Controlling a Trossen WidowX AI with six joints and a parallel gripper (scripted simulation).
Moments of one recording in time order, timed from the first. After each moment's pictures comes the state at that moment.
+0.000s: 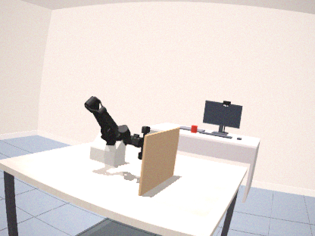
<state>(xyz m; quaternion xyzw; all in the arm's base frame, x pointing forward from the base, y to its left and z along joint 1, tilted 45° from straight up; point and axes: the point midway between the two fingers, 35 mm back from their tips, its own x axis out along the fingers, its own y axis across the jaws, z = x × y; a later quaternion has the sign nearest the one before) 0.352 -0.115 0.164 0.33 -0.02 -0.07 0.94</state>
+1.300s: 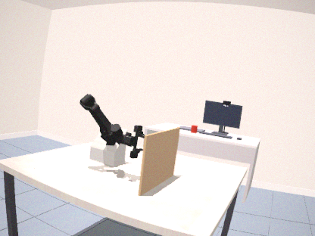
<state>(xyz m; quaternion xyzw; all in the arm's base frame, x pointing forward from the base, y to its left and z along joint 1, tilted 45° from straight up) 0.307 -0.117 0.171 0.32 -0.02 -0.07 0.94</state>
